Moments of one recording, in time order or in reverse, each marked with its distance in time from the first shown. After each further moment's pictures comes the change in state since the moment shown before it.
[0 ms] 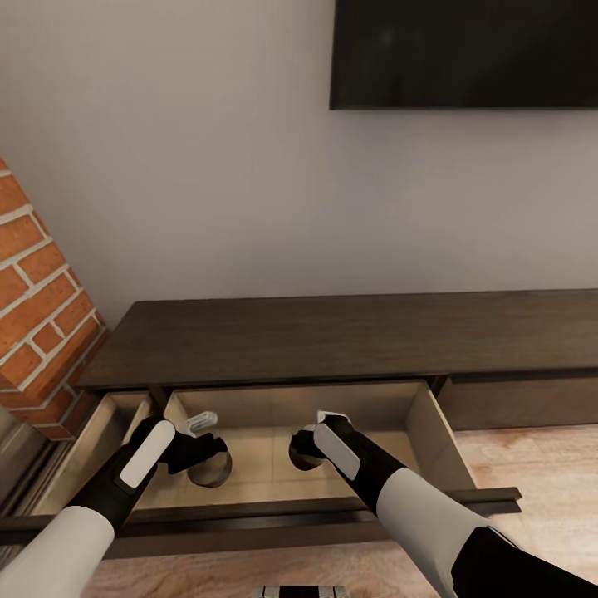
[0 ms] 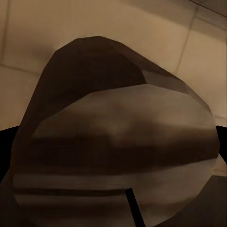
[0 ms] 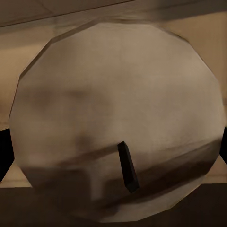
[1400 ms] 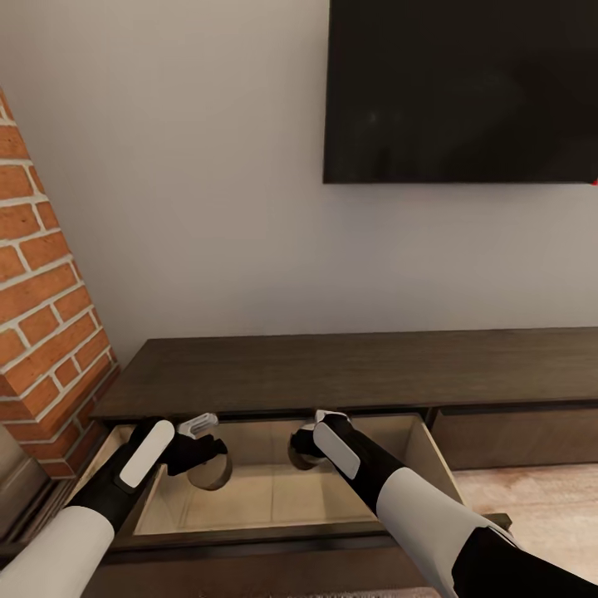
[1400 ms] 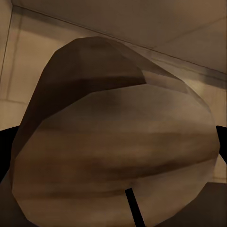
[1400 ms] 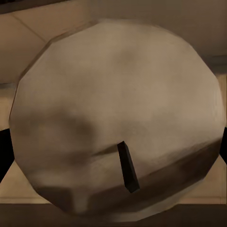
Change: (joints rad) left arm 0.000 -0.001 0.007 0.001 0.001 0.029 0.000; right arm -0.001 0.000 -0.001 -0.007 0.001 0.009 0.000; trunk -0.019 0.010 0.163
